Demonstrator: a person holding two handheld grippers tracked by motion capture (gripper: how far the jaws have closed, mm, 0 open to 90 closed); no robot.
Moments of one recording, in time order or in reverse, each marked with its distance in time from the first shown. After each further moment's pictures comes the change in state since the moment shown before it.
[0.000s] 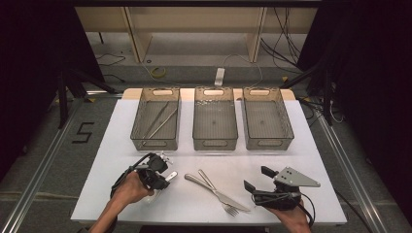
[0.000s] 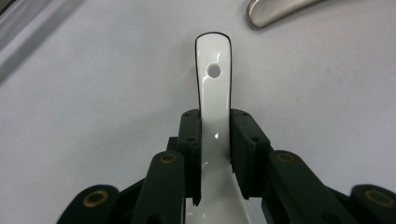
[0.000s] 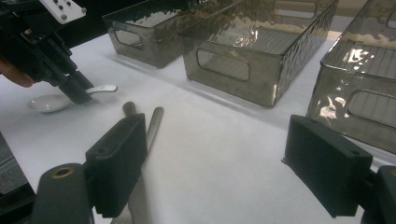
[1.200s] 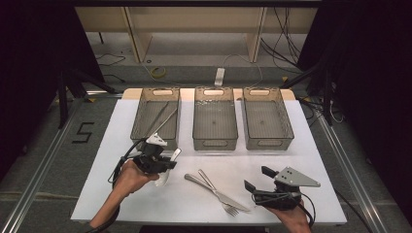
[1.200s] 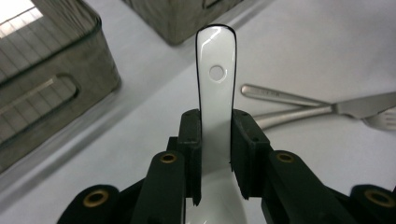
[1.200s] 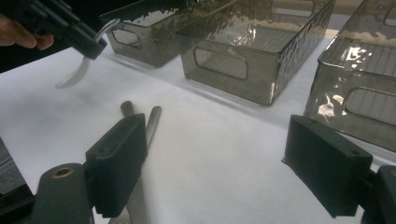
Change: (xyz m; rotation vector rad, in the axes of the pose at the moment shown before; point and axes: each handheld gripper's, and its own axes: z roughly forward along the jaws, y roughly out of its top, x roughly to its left) left arm 0.014 0.026 -0.040 -0.348 -0.082 -0.063; right arm -0.001 -0.001 0.000 0.003 -0.007 0.004
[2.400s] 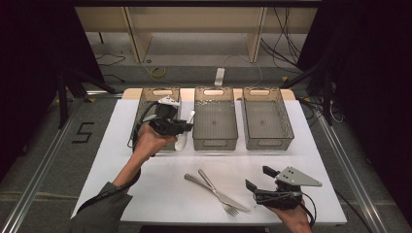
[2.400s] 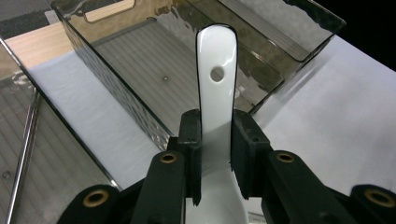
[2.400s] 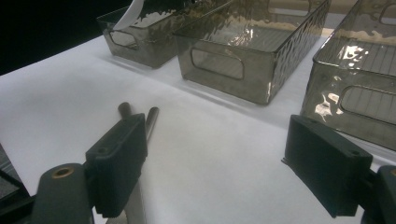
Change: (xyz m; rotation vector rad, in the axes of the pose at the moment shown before) left arm 0.013 0.099 0.006 -0.163 -0.007 -0.021; right arm -0.003 -0.001 -0.001 -0.005 -0.003 0.012
